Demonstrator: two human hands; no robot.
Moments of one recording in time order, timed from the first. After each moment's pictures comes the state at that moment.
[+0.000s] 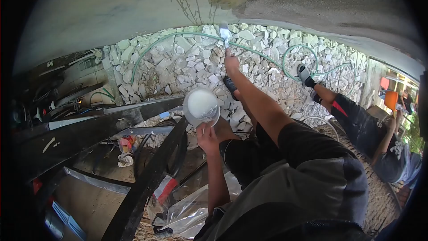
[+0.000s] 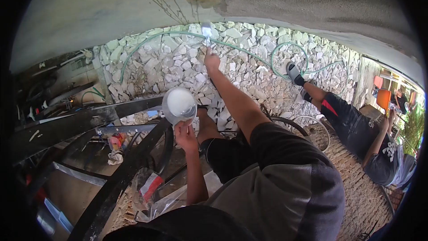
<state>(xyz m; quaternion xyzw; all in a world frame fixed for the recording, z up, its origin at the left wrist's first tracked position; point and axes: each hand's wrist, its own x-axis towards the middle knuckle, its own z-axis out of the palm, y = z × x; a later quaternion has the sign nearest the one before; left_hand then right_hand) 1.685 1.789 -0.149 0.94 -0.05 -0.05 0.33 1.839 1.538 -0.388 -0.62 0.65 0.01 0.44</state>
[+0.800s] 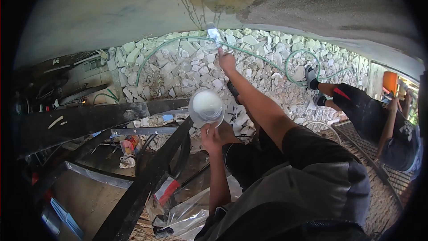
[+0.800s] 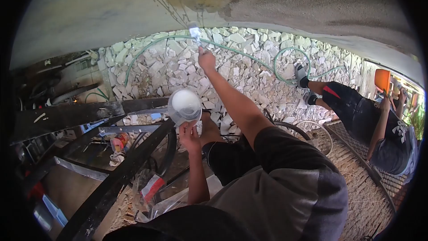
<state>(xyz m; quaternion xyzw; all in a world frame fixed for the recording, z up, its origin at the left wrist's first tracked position) 1.682 1.794 -0.153 0.93 -0.06 -0.06 0.35 1.877 1.552 -0.318 -0.78 0.46 -0.04 0.42</state>
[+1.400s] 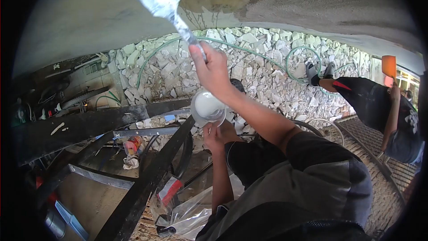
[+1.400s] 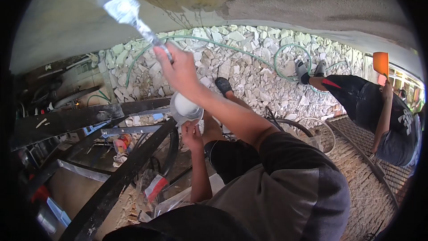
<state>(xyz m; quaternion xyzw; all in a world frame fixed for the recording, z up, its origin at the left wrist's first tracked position) 1.678 1.790 -0.154 0.93 -0.06 -0.07 0.35 1.893 1.592 -0.037 -0.71 0.23 -0.21 0.63</state>
